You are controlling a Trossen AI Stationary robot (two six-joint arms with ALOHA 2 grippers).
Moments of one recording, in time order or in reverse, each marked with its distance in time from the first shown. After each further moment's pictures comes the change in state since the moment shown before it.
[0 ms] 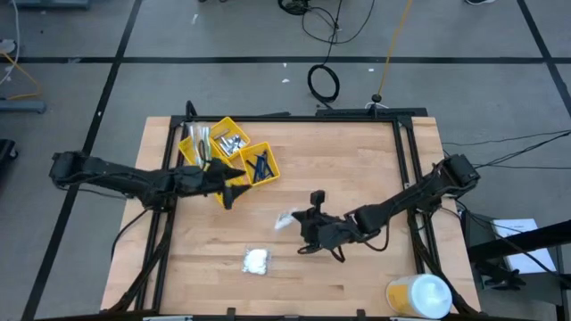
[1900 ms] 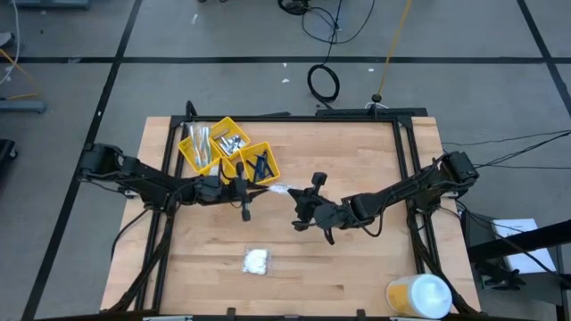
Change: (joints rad) left arm -0.073 0.466 0.069 0.503 -0.003 0.643; right arm -0.119 -0.009 0.000 0.142 0.112 -0.005
